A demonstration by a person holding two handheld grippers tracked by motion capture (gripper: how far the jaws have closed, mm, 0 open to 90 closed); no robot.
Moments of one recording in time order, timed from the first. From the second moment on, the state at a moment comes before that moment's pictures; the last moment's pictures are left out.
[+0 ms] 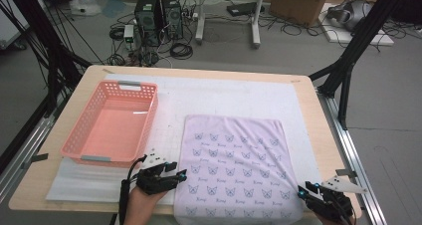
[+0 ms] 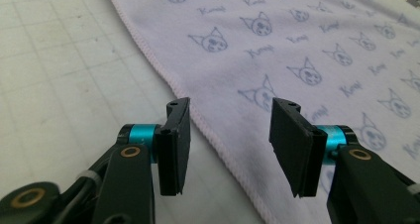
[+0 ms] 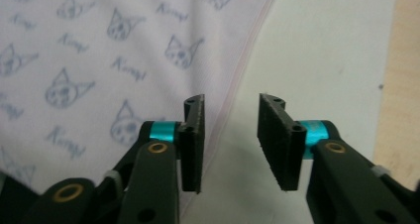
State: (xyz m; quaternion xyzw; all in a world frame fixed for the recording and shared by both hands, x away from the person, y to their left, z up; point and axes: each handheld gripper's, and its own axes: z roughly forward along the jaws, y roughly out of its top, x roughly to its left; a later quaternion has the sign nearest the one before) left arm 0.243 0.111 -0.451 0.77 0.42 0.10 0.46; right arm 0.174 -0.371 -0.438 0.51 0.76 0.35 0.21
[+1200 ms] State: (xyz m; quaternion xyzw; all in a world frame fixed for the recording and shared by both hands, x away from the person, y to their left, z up) left arm 0.285 0.128 -0.444 0.74 0.41 0.12 0.52; right arm 0.312 -0.354 -0.439 0.53 0.73 0.36 0.24
